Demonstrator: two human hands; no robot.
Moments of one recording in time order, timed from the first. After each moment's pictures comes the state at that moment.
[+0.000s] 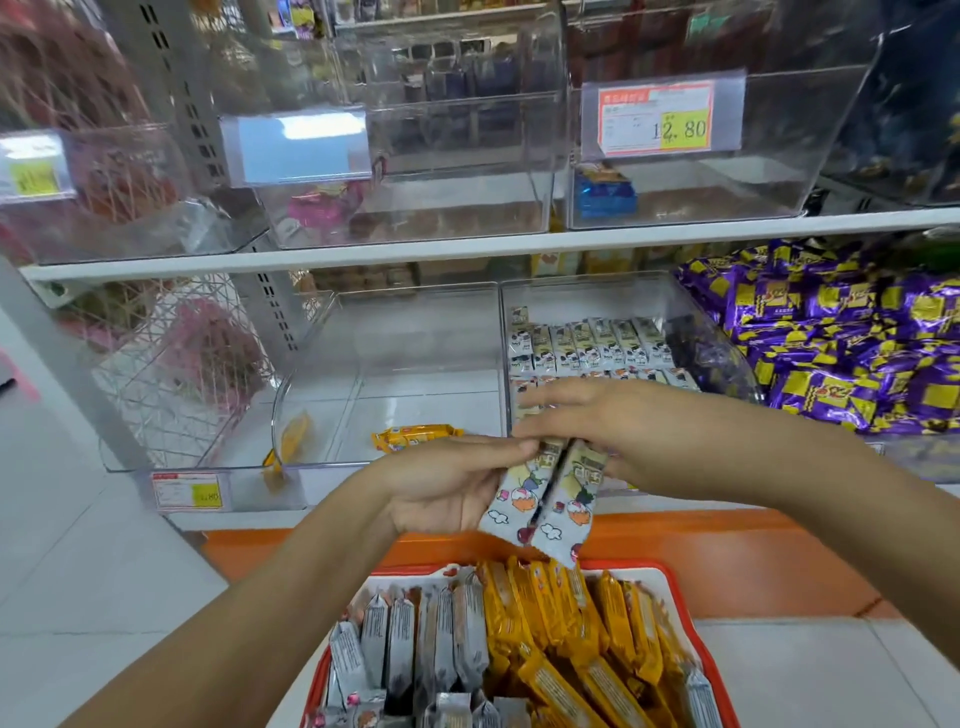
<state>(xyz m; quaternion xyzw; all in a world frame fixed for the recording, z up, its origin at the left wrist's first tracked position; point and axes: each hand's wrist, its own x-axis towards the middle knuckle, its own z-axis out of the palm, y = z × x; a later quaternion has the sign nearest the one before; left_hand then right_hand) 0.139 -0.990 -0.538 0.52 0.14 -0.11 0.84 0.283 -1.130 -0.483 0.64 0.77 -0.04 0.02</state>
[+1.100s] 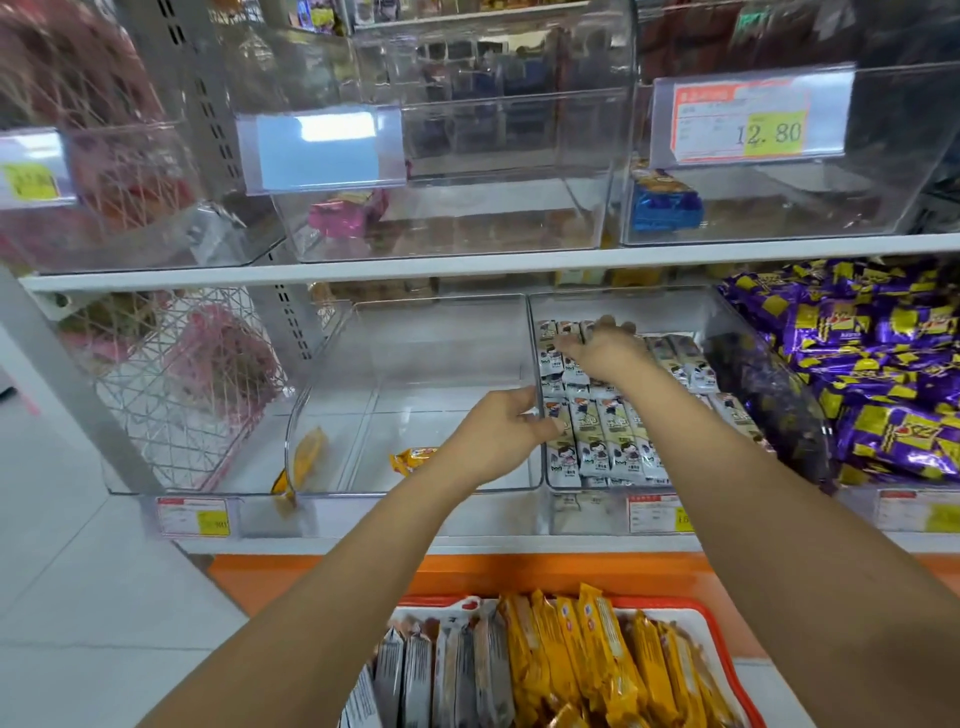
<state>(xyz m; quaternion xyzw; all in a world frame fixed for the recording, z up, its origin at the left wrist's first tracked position) 0.194 -0.953 -0.542 0.81 0.27 0.11 0.50 0.390 -0.954 -0.552 0.92 0.29 -0.15 -0.20</state>
